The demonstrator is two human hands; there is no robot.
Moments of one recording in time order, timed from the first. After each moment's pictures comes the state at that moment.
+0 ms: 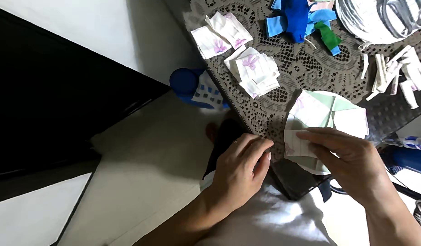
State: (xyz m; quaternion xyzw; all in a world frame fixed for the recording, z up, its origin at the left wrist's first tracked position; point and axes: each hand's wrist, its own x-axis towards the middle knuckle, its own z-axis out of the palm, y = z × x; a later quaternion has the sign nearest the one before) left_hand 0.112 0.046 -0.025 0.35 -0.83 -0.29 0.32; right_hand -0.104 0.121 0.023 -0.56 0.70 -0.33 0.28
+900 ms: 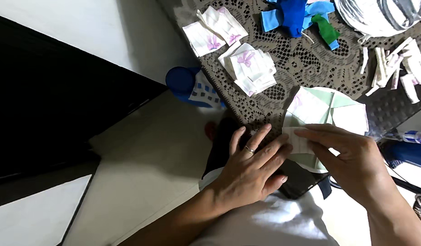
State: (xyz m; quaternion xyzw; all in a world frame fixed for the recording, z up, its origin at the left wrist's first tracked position) left_hand 0.111 0.048 -0.042 0.21 -0.93 -0.18 0.23; right_hand -0.101 0.118 0.027 -0.59 0.71 -0.30 0.24
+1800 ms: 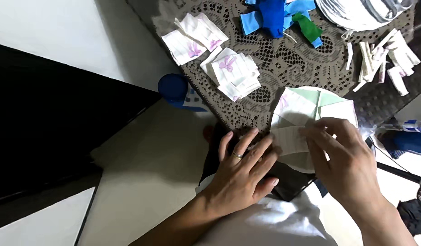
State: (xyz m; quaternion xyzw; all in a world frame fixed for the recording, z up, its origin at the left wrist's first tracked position) left_hand 0.110 0.047 -0.043 0.21 -0.94 -0.17 0.22; right_hand -0.103 0.134 0.013 -0.62 0.76 -0.21 0.02
